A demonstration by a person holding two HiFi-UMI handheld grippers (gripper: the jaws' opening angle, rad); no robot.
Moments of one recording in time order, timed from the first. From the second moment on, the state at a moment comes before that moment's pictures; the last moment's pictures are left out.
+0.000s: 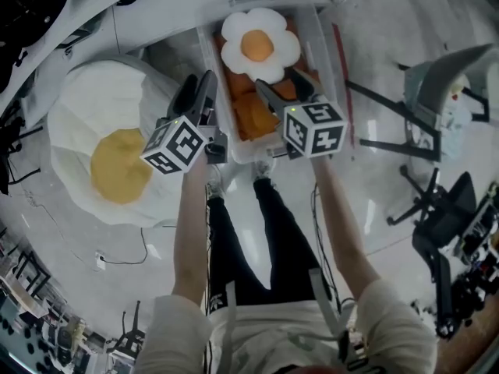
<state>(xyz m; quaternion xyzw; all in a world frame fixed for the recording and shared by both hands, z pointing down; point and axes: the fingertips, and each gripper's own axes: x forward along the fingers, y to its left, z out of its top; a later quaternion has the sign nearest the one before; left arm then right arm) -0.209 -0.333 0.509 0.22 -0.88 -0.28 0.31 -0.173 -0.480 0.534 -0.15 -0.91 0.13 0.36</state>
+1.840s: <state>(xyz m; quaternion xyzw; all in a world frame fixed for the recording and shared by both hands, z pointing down) -0.081 -0.346 0.097 0.23 -0.97 -0.02 -0.03 -0.058 -0.479 0.128 -0.14 -0.99 0.00 0.04</state>
